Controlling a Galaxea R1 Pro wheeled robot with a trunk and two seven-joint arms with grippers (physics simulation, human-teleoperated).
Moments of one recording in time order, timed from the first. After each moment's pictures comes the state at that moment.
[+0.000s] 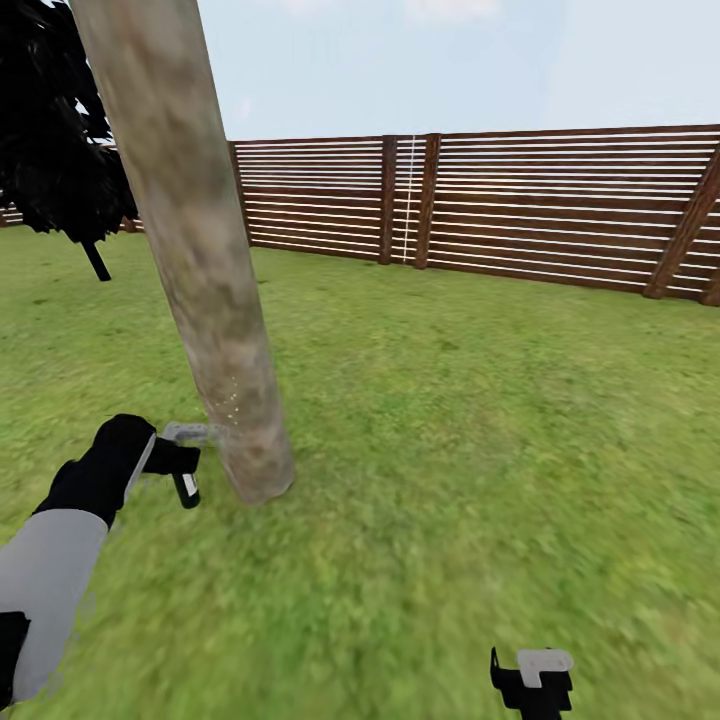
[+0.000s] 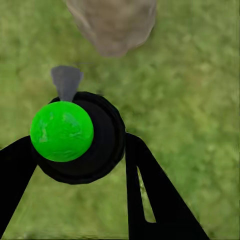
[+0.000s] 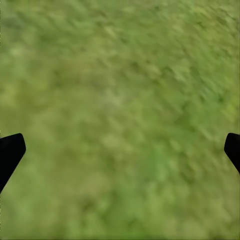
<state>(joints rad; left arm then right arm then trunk) -0.95 0.26 0.03 -0.80 -0.20 1.02 -0.38 -0.44 -0.03 0.04 -0.06 0.18 -0.58 -0.36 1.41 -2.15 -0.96</state>
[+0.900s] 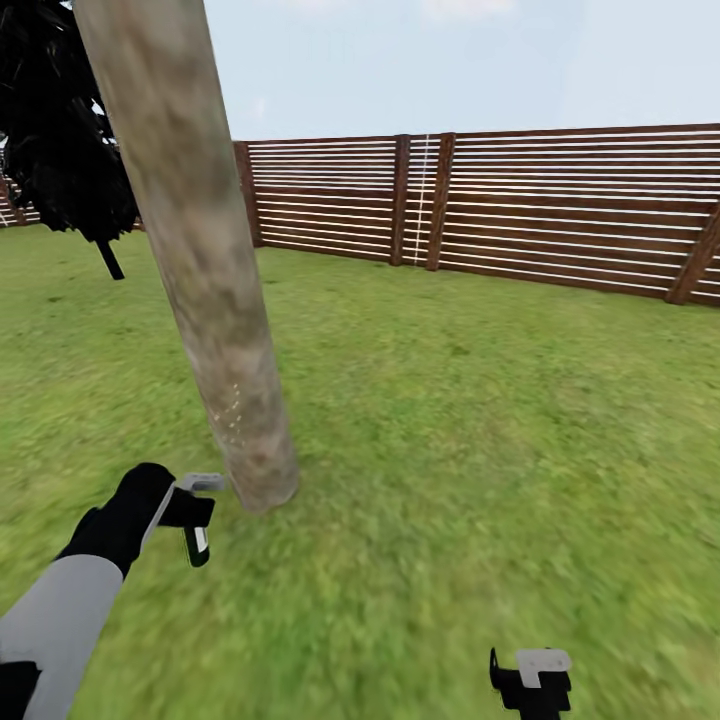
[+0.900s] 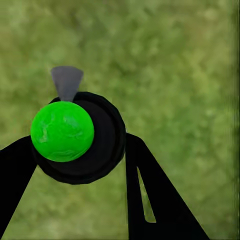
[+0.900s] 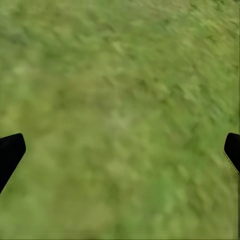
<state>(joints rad) -0.81 0.20 0.03 -0.76 -0.21 1.00 -0.36 -0.44 -0.03 0.04 -0.06 0.18 -0.58 -0.36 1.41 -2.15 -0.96</state>
